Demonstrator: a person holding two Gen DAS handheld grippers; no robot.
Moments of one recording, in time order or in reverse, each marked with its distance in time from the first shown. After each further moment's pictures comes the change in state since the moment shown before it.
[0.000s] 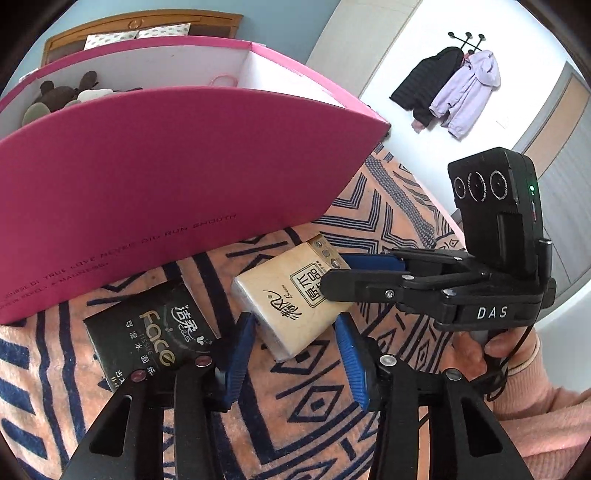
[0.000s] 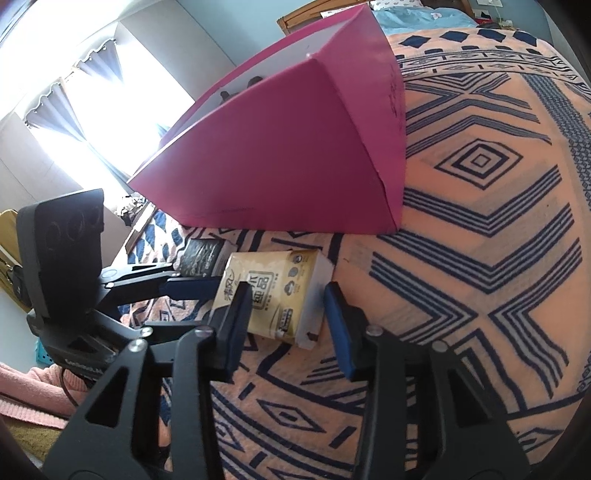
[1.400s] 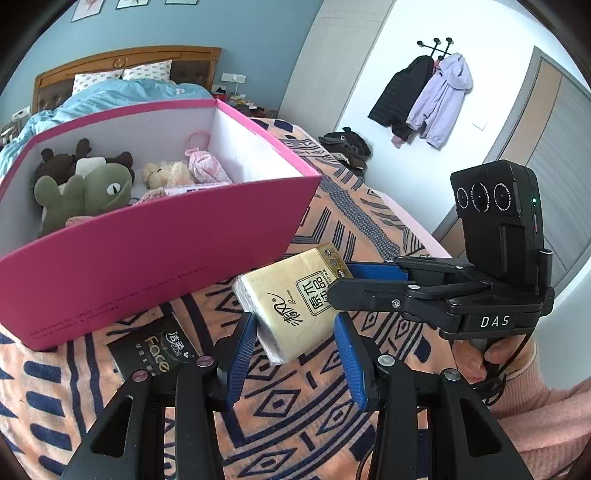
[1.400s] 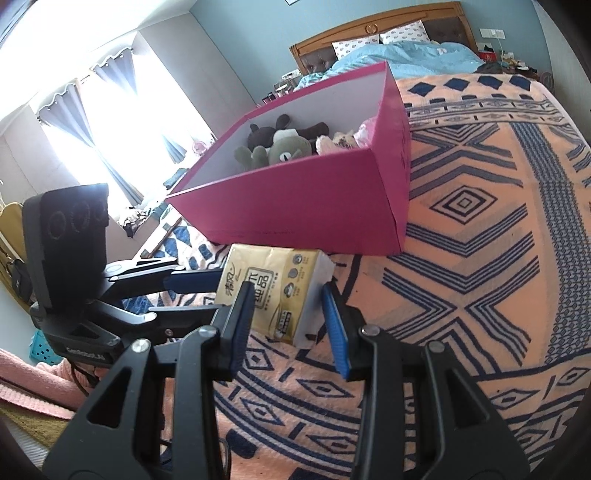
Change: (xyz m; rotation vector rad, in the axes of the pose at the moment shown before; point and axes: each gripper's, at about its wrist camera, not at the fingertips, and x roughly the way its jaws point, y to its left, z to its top) left arm -0.045 -0.039 0.008 0.101 -0.114 0.001; right arm -0.048 0.039 -0.007 -0.068 -0.122 -0.018
